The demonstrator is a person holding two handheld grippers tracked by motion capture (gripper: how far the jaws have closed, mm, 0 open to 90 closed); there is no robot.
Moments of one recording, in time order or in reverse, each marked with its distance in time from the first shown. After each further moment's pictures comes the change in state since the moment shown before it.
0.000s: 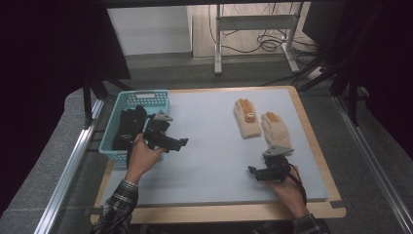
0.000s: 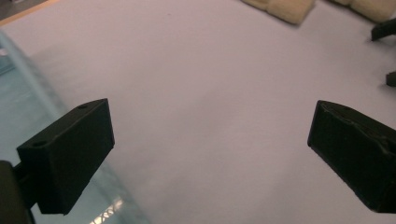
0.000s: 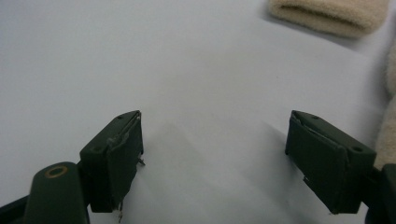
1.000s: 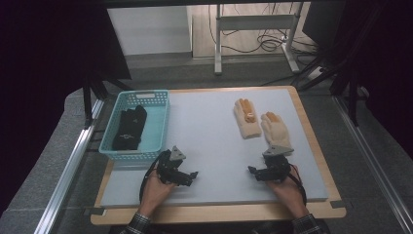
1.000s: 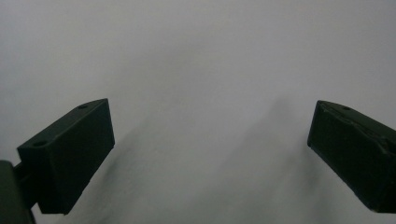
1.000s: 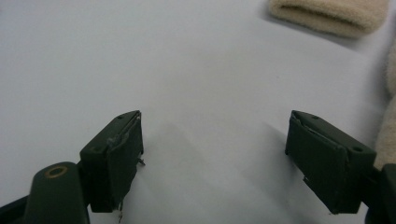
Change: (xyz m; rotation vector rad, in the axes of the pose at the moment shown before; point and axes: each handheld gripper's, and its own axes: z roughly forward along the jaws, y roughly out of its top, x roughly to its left) left arm -0.056 -0.089 0.055 0.043 0.010 0.042; right arm 0.000 0.000 0.000 -0.001 0.000 -0.001
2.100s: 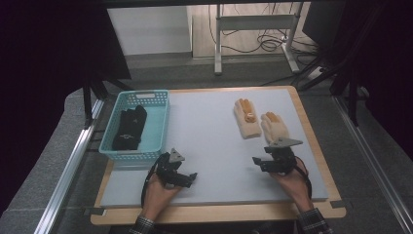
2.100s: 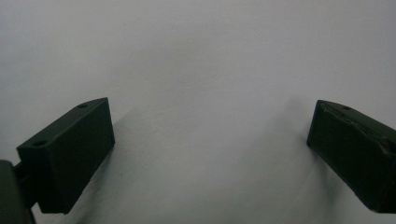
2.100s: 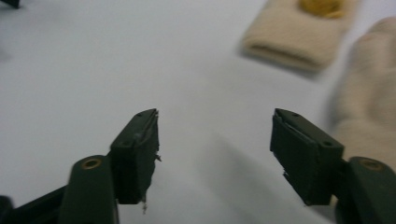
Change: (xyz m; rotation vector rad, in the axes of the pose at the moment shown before) left arm 0.000 -0.006 0.002 -0.002 0.011 -0.039; right arm -0.021 0.021 -0.021 -0.052 0.008 0.037
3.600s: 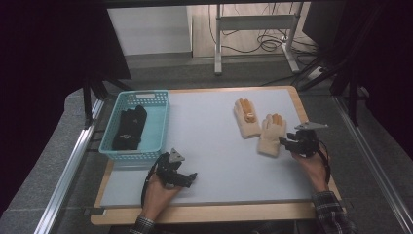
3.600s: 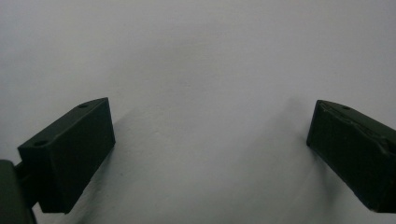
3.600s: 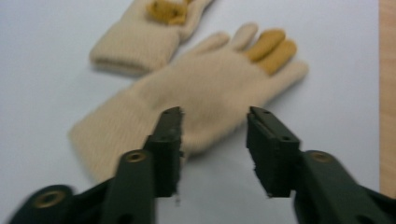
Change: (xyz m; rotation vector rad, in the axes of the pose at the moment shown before) left arm 0.000 0.000 0.000 -0.002 0.001 -0.001; right arm -0.086 0.001 -0.011 -0.017 -0.173 0.119
